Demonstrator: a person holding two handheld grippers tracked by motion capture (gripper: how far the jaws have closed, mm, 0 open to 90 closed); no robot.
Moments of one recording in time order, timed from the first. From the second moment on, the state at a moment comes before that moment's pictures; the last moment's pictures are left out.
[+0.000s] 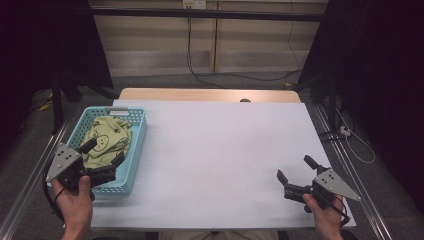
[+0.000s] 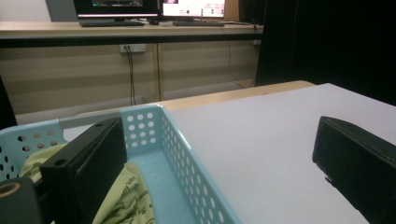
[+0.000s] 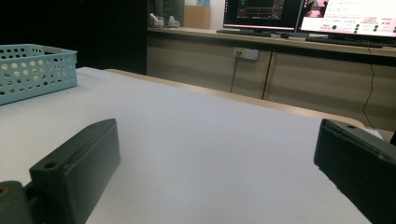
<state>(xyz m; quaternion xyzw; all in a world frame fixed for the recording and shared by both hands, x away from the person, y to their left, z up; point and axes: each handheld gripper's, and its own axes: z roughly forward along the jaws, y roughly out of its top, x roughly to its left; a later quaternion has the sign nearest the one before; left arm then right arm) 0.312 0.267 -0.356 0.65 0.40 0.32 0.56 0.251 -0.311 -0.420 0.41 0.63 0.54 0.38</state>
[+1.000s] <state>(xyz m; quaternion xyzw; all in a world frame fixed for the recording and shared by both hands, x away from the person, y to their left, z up) 0.362 0.304 -0.338 0.70 0.43 0.30 0.48 0.253 -0.310 -0.421 0.41 0.63 0.54 0.38</state>
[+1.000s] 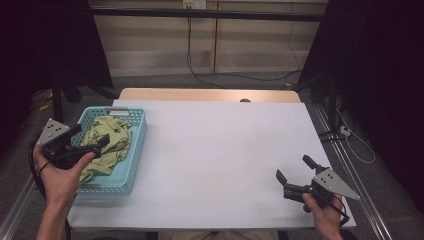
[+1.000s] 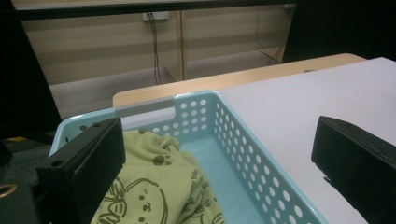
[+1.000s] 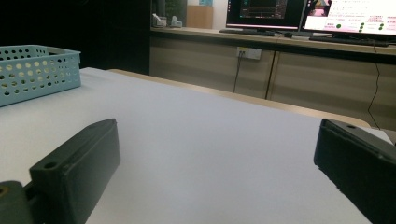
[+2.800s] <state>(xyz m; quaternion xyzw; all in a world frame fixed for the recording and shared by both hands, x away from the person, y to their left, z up) 0.456 0.307 -0.397 0.80 0.50 0.17 0.29 0.254 -0.309 -0.421 0.41 0.63 0.54 0.37</state>
